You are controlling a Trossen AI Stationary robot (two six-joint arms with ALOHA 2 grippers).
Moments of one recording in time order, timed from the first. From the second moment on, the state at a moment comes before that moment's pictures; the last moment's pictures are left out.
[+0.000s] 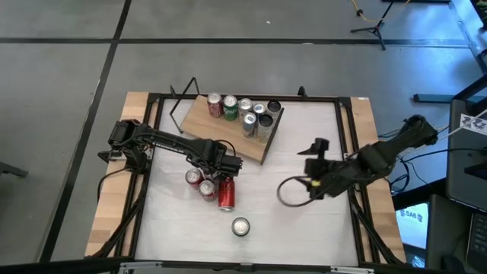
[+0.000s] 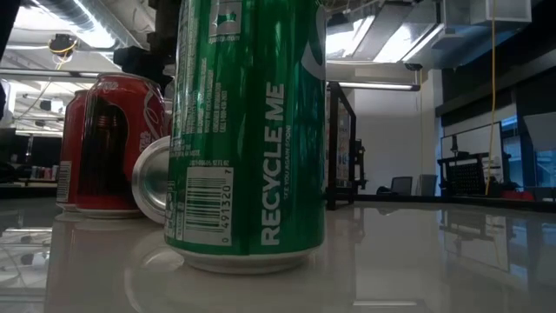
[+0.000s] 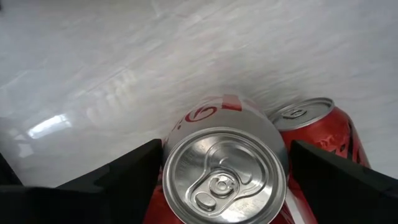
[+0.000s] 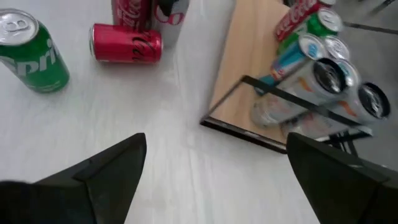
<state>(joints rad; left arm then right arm) -0.13 1.80 1.46 -1.25 -0.15 -1.27 0.54 1.25 1.34 -1.09 0.60 0.36</state>
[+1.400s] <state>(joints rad) -0.08 1.80 1.46 -1.07 -0.14 0.09 0.54 0.63 0.09 0.47 0.48 0.28</state>
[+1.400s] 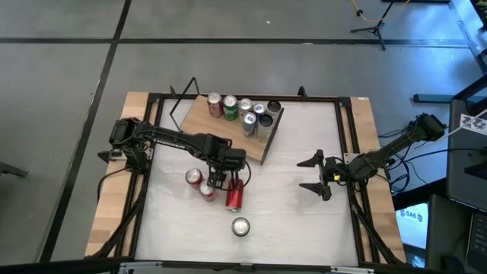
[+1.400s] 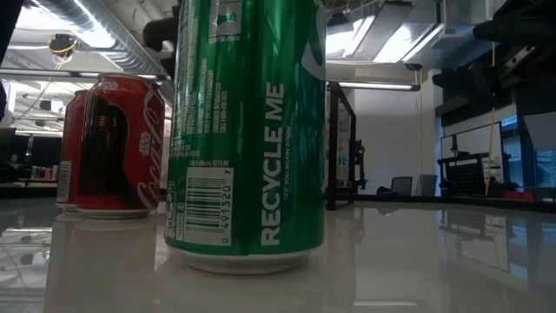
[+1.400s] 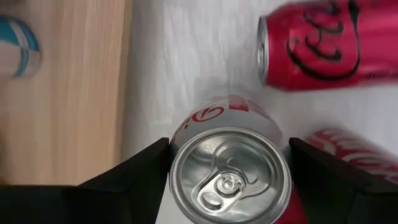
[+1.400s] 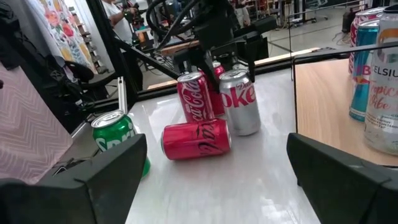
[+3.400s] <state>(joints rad) -0.08 1.80 1.46 -1.05 -0.16 -0.61 0.54 0.63 0.09 0.47 0.49 0.29</state>
